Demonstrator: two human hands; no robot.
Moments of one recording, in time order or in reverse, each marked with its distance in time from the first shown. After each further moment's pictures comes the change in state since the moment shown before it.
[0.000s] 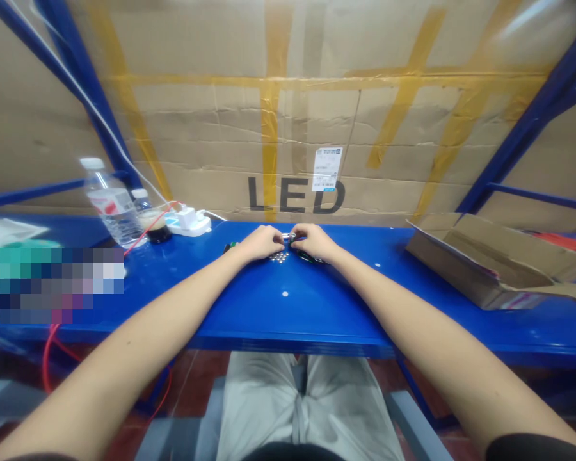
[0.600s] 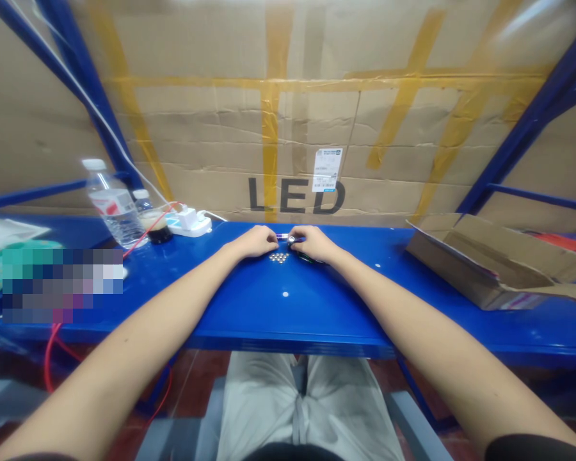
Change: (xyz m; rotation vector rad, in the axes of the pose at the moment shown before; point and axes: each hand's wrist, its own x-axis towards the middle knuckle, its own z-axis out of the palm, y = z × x) left_hand 0.004 -0.020 -0.007 0.051 -0.054 0.018; right_hand -0.001 -0.003 0.000 -0.076 -0.041 -0.014
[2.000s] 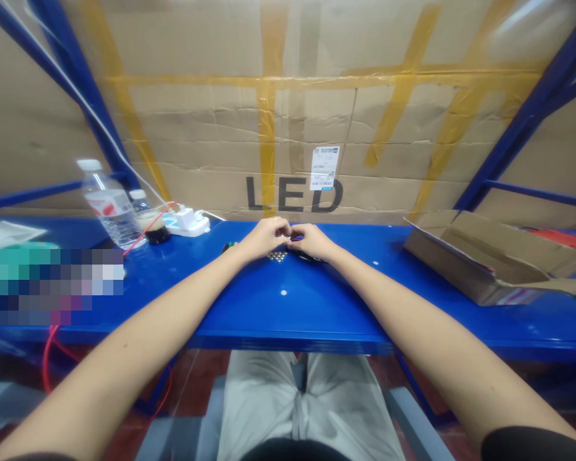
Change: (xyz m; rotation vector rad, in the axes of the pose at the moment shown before) left_hand -0.003 0.035 0.002 -0.244 0.293 0.280; right_hand 0.001 0.003 0.001 0.103 -0.006 -0.061
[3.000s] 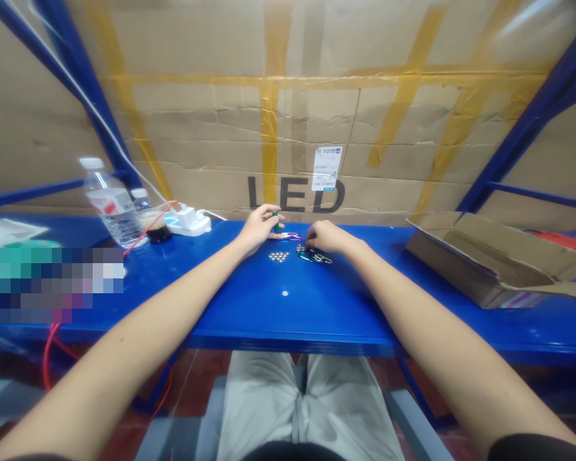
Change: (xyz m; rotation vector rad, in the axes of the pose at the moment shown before) left_hand 0.007 0.011 -0.002 -0.820 0.325 -0.505; right_hand -0.002 -0.012 -0.041 -0.533 -0.230 0.228
